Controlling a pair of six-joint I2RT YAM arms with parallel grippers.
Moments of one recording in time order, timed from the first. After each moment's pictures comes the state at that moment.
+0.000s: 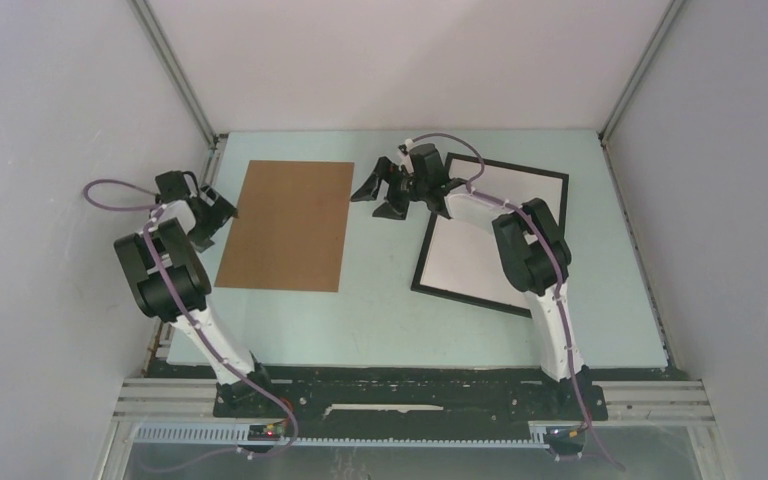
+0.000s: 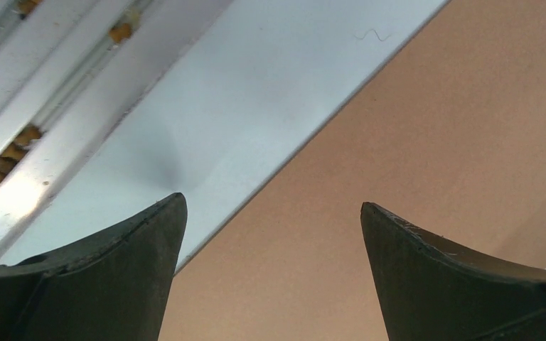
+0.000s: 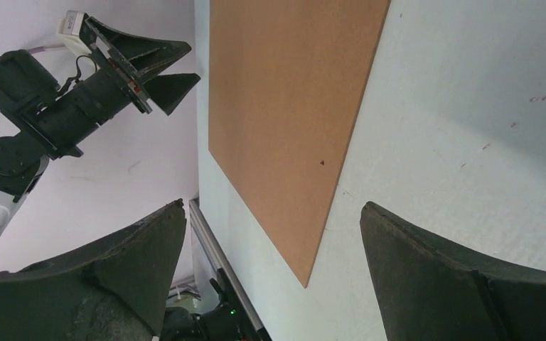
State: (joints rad) left arm 0.44 1.88 1.25 -0.34 0.09 -0.47; right arm 0.53 2.25 1.66 0.06 -0.60 0.95
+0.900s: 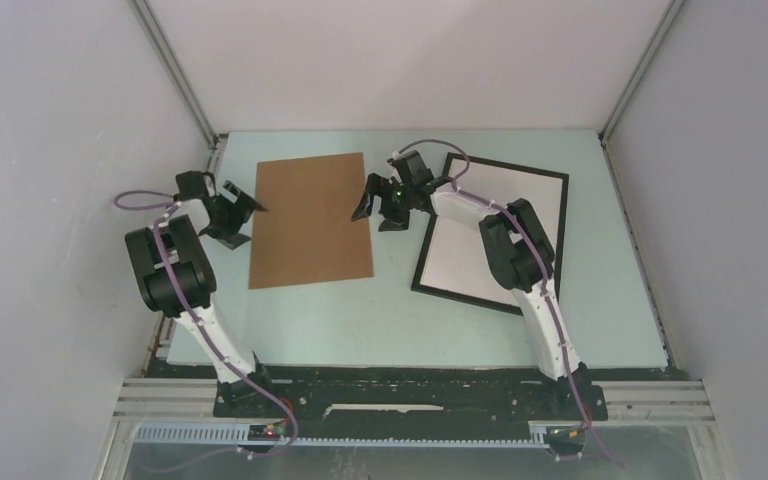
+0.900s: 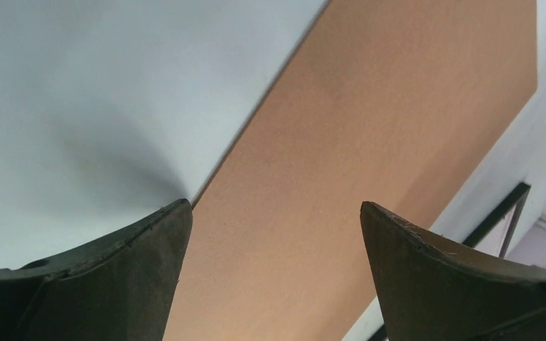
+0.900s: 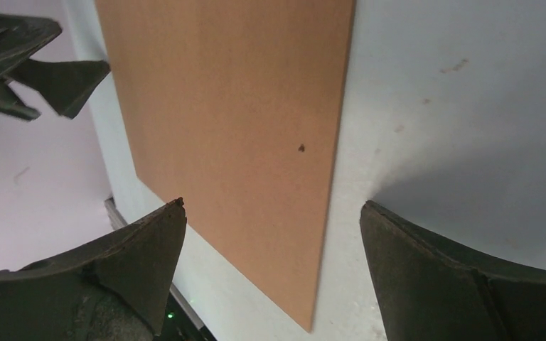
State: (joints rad) left arm 0.39 1.93 1.26 -0.35 0.34 -0.64; right arm 0.57 2.36 1.83 -0.25 -0.49 0.78
